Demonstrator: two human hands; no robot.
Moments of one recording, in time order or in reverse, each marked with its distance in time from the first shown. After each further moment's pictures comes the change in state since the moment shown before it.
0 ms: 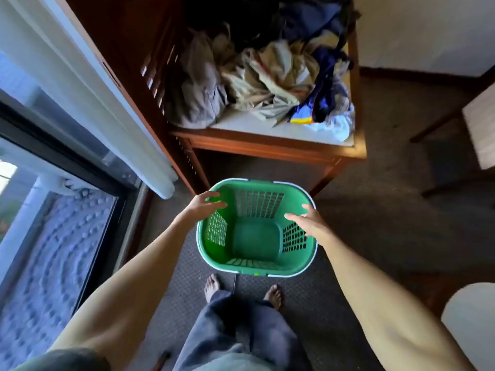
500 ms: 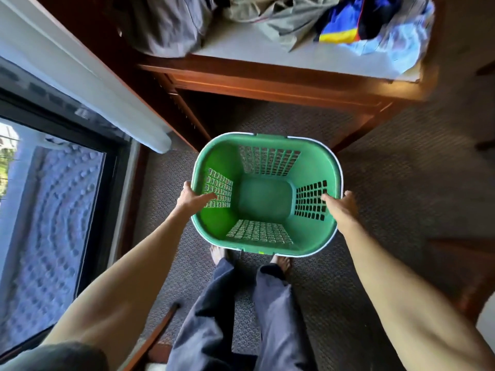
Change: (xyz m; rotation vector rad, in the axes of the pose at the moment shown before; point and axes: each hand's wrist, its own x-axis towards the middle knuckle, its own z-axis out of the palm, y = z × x) left_hand 0.102 -0.114 0.062 0.043 0.086 -0.411; right_hand 0.120 0.084 0.021 0.122 0.346 0.274
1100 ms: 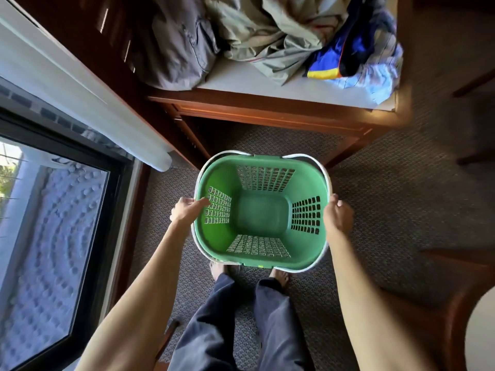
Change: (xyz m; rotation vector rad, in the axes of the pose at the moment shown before) left_hand -0.042 0.023 -0.029 -0.137 0.130 -0.037; right_hand -0.058 -0.041 -0.023 0.230 0.164 -0.084
